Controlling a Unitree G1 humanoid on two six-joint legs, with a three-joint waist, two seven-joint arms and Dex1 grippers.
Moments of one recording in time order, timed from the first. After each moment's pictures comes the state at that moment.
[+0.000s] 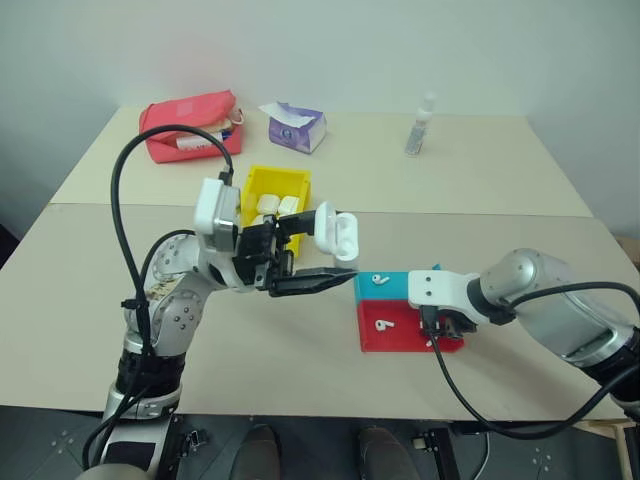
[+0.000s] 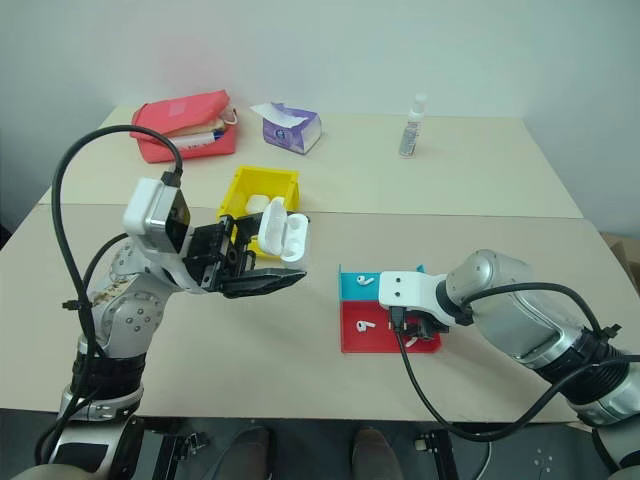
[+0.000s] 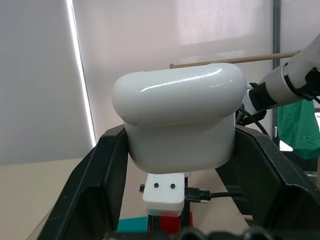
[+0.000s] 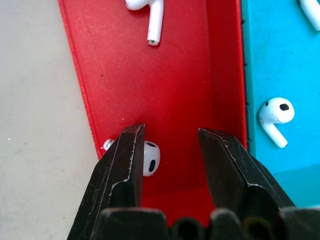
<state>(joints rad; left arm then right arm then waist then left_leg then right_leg) -0.53 0.41 0.02 -0.30 -0.78 0.38 -1.19 -0.66 -1.05 0.59 -0.37 -0.02 0.84 1.18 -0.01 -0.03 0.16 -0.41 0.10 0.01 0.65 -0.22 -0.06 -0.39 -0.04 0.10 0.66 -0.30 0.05</state>
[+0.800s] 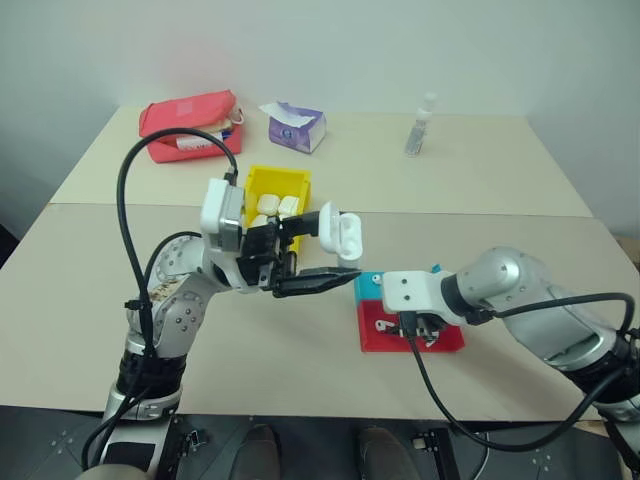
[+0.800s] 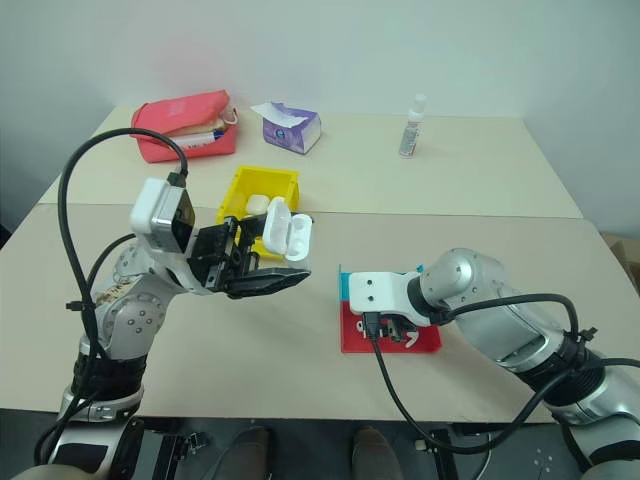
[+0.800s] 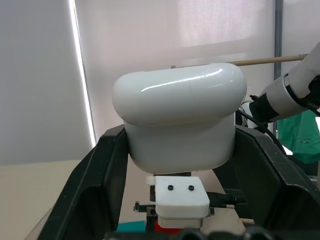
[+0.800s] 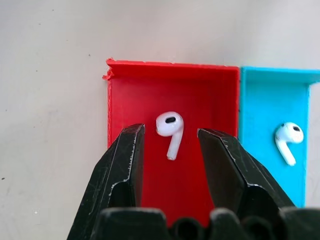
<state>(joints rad) -0.52 0.41 0.00 -0.28 -0.77 0.37 -1.18 -0.66 -0.91 0.55 -0.44 -0.01 0.73 1.20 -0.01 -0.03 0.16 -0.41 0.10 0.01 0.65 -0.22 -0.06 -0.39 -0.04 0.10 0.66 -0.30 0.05</state>
